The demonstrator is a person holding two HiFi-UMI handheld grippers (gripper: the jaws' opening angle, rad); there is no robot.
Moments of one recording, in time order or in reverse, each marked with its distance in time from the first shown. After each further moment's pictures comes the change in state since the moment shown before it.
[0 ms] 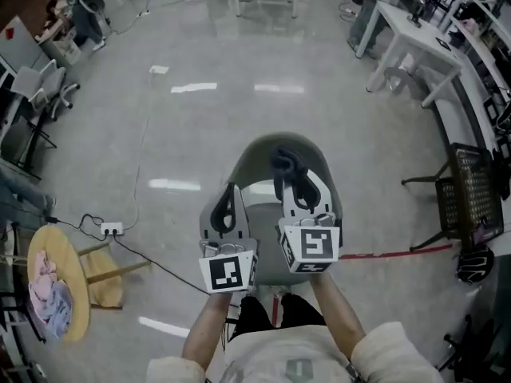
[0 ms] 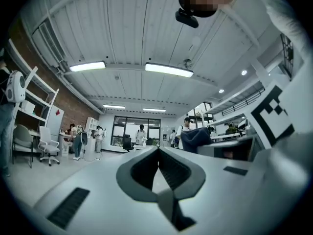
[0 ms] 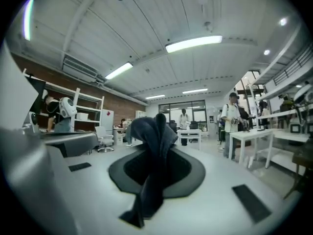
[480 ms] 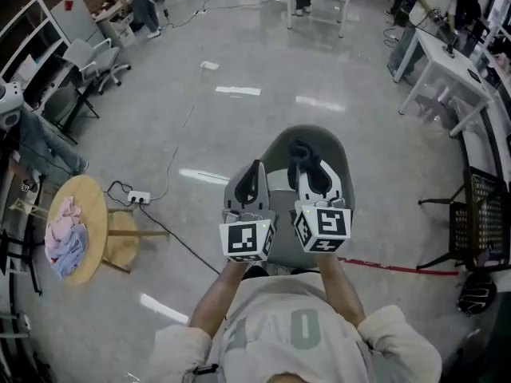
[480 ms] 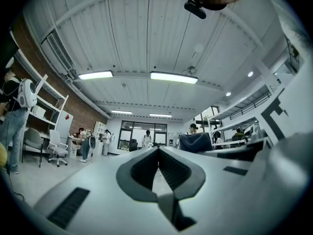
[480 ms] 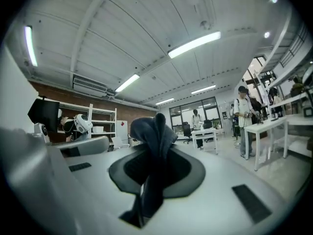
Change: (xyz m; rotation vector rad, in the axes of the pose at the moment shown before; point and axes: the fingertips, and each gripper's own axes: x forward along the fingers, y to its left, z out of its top) left arm -0.069 -0.017 0.066 -0.020 -0.073 0.086; right arm -0.069 0.043 0.053 0.103 -0.064 0.180
